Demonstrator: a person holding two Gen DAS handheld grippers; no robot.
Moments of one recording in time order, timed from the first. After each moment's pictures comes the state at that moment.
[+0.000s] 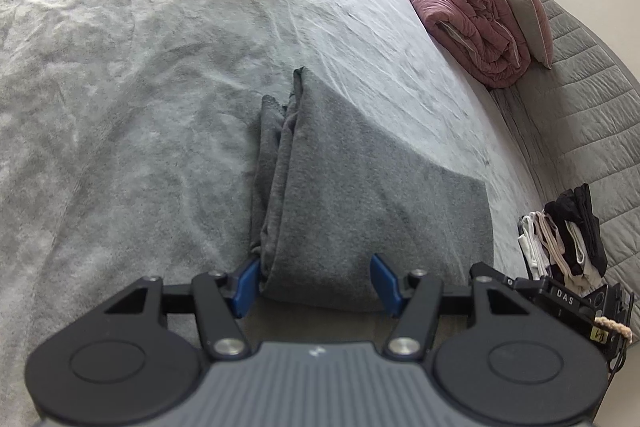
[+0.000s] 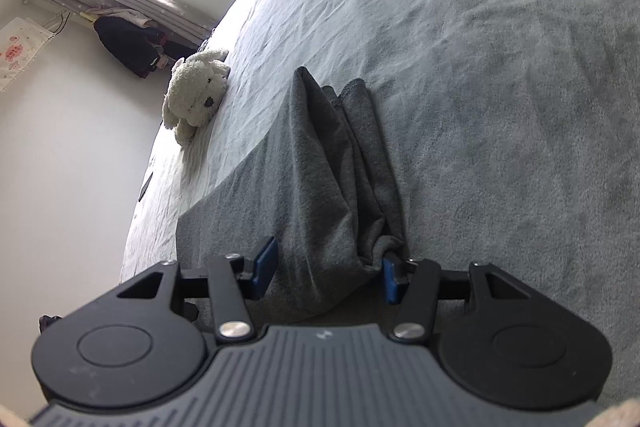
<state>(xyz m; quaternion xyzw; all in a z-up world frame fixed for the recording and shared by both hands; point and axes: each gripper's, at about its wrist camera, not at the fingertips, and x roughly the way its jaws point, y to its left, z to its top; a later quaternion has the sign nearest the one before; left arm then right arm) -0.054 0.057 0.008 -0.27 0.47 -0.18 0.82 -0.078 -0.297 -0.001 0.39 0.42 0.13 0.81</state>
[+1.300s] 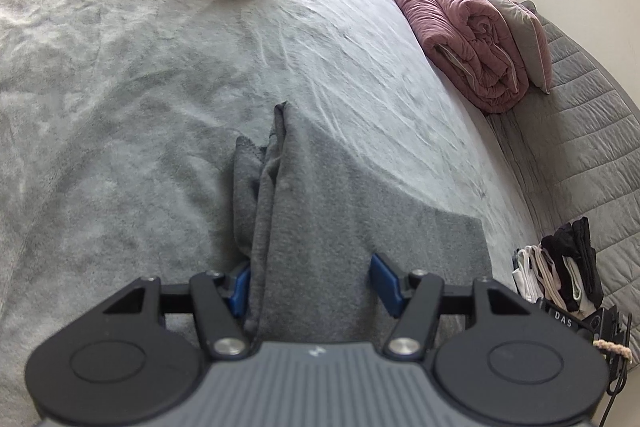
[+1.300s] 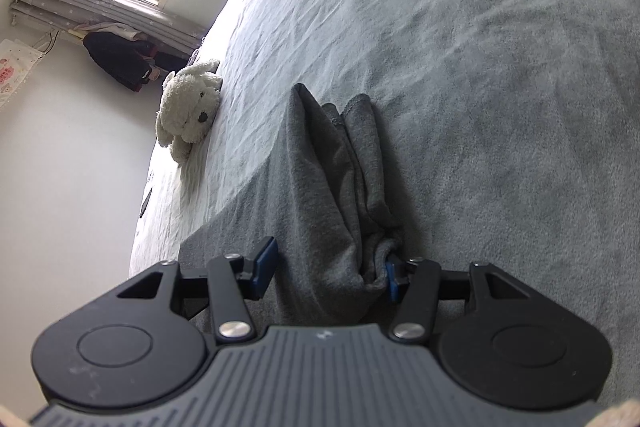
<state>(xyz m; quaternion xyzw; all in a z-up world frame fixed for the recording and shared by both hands) -0.023 0.040 0.006 -0.28 0.45 -0.18 0.83 -0.053 -0.295 -0.004 0.42 0.42 0.12 0.80</state>
